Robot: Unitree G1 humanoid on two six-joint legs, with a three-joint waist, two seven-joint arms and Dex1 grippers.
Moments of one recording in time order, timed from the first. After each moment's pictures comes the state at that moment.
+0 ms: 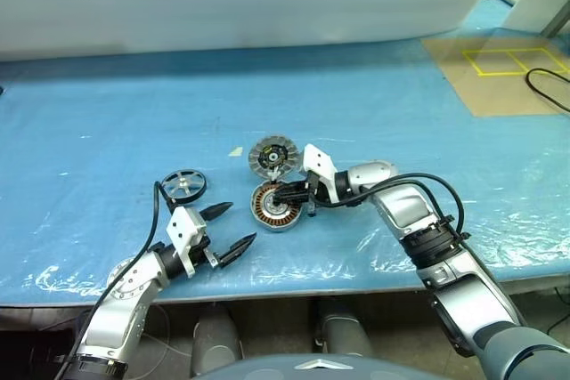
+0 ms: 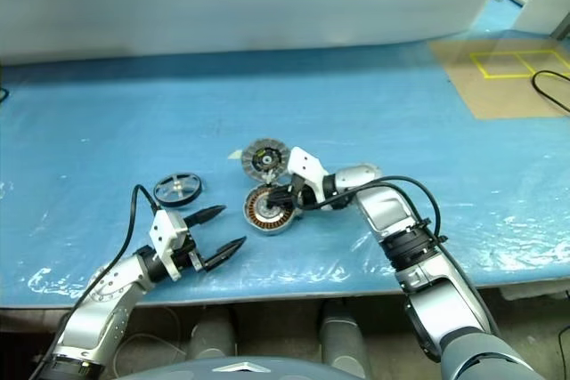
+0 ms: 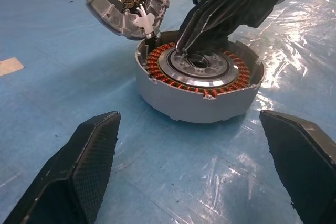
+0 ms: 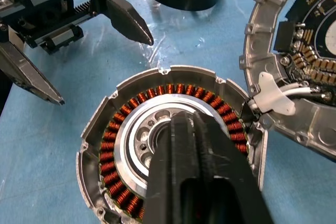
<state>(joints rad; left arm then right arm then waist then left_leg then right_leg) 0.15 0.41 -0.04 -0.12 -0.33 -0.06 -0.84 -0.59 -0.37 0.36 0.15 0.14 0.43 1.10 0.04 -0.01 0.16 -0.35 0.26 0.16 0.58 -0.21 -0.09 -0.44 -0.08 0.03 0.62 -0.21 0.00</state>
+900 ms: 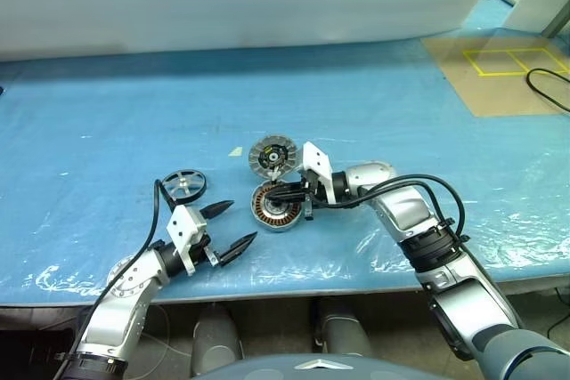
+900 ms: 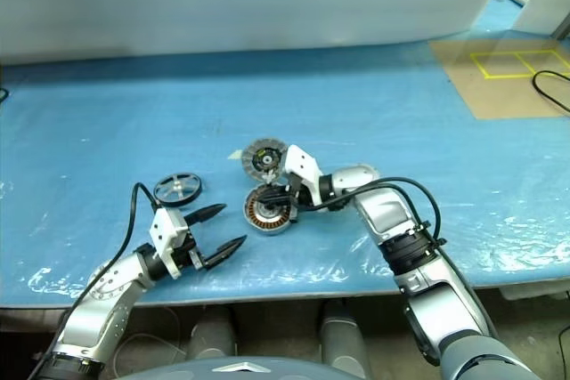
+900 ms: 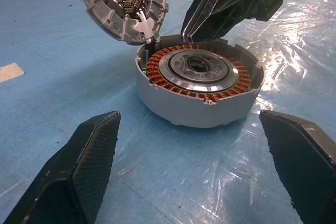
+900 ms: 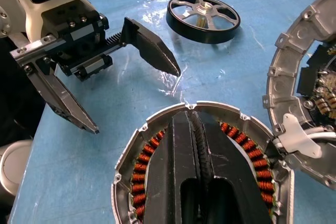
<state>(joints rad) 0.14 0.41 -0.04 -0.12 -0.33 -0.06 -0.85 -0.57 -0.39 0.36 0.09 0.19 0.44 1.11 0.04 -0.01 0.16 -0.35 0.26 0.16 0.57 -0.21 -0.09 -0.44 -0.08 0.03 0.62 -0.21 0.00</state>
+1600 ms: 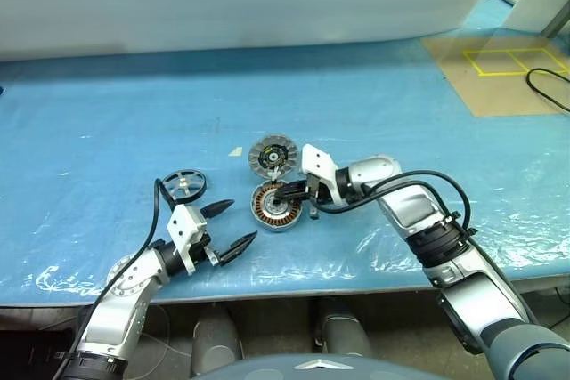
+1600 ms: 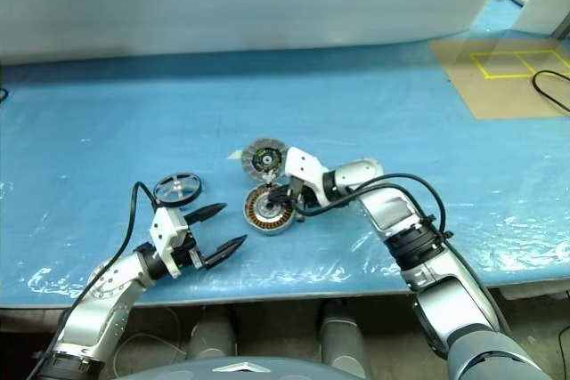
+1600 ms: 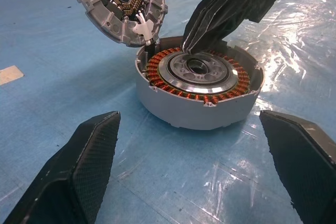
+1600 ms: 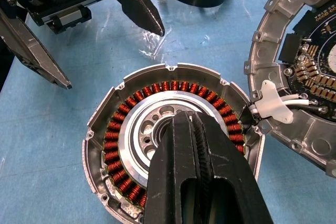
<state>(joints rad) 0.14 0.42 -0.04 -0.12 -0.34 -0.06 -0.85 -0.61 -0.43 0.41 0.09 0.10 0.42 1.11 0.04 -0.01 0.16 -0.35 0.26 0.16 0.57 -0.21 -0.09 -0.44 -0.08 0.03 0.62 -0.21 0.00</state>
